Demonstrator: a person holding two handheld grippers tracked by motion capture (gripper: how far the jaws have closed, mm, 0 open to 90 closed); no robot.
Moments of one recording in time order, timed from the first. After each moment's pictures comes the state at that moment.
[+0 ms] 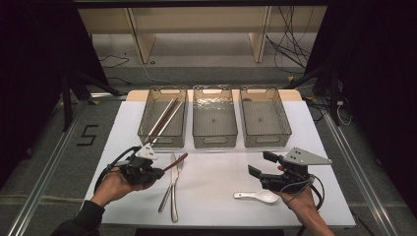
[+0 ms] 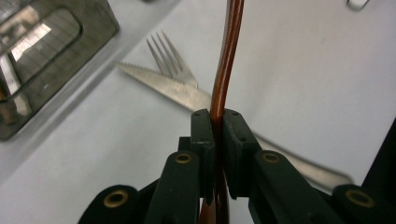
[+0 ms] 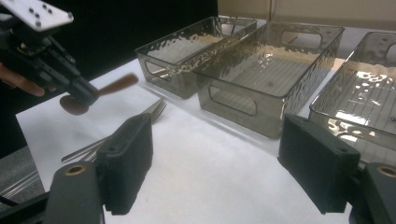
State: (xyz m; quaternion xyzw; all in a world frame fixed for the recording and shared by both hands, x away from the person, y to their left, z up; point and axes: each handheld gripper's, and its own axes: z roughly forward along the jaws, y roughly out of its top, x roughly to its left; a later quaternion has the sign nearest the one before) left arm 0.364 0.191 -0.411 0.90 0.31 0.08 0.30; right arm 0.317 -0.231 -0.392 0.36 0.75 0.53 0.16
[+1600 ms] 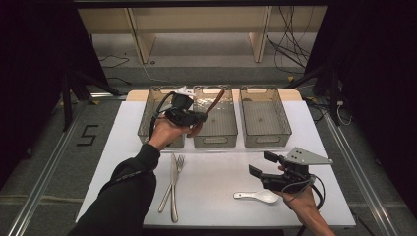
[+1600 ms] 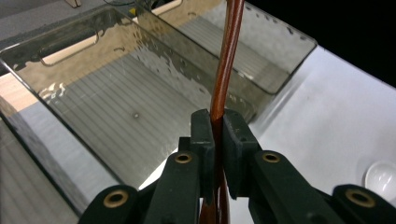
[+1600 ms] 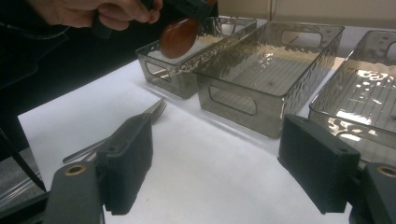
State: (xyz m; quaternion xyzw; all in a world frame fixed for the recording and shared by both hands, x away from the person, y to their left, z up) left arm 0.489 0.085 -0.346 0.82 0.36 0.09 0.43; right arm 0.317 -0.233 -0.393 0.36 0.75 0.53 0.16
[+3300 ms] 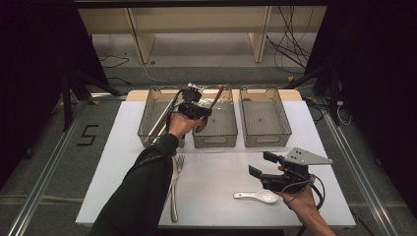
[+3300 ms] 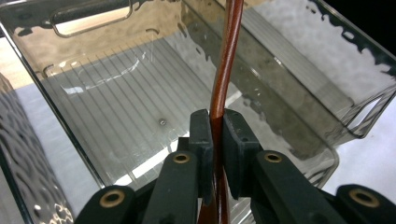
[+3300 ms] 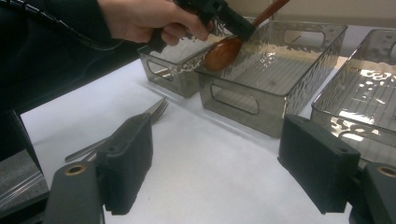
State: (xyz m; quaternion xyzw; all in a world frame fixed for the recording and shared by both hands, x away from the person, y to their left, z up) left arm 0.549 0.063 -0.391 0.80 0.45 0.08 0.40; right arm 0.317 -0.233 -0.393 0.36 0.75 0.53 0.15
